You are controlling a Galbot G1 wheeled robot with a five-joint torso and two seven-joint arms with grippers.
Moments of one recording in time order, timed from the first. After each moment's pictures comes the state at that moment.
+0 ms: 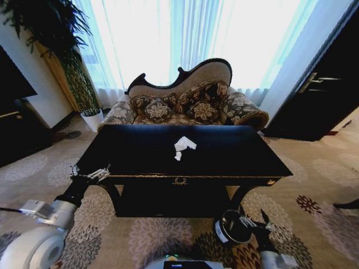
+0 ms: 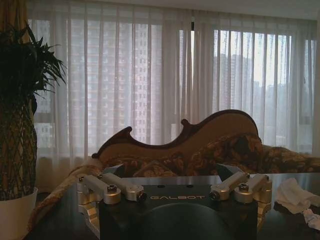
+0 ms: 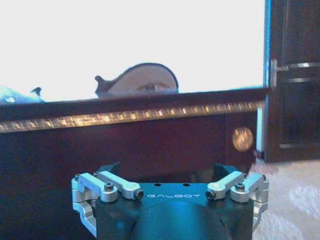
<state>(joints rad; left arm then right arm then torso) 1.81 -1.01 -1.00 -2.41 -0.74 0.07 0.00 -1.91 1.34 0.79 1.91 0.47 0.44 -0.05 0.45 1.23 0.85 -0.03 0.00</state>
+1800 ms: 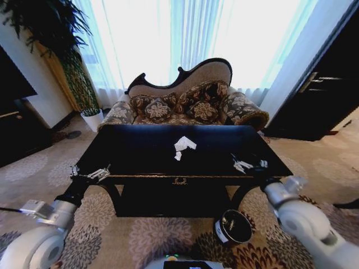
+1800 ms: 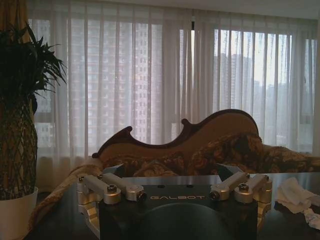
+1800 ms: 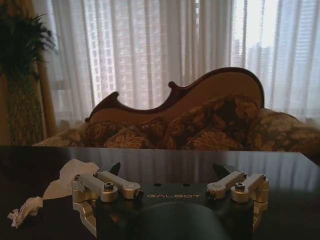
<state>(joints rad) 1.81 -1.01 -1.00 -2.41 -0.74 0.07 0.00 -1.51 0.66 0.77 2.28 0.99 -0.23 0.27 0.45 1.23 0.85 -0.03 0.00</state>
